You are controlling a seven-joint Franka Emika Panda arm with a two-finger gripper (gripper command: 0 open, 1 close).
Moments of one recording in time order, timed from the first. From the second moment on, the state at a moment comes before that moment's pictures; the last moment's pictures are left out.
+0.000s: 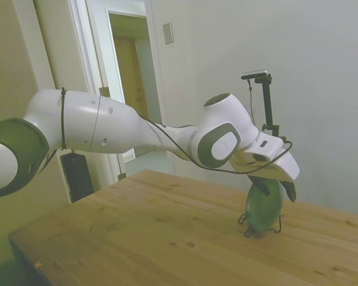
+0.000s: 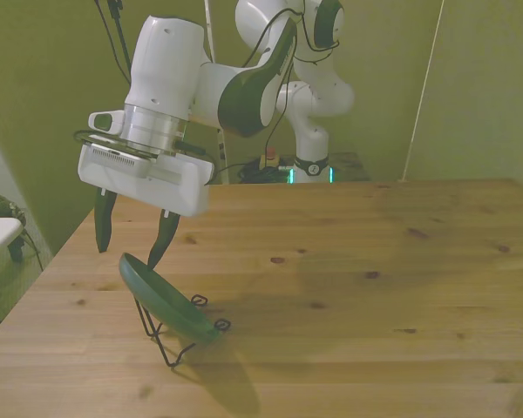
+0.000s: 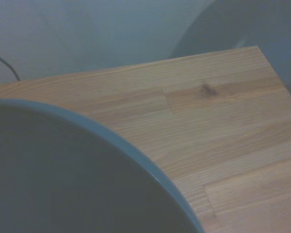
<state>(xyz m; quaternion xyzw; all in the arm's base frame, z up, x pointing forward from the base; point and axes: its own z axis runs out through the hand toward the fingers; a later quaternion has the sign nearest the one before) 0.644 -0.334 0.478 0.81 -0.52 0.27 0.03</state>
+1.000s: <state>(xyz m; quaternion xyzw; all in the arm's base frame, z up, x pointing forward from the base) 0.642 -0.343 0.467 0.82 -0.50 0.26 0.04</state>
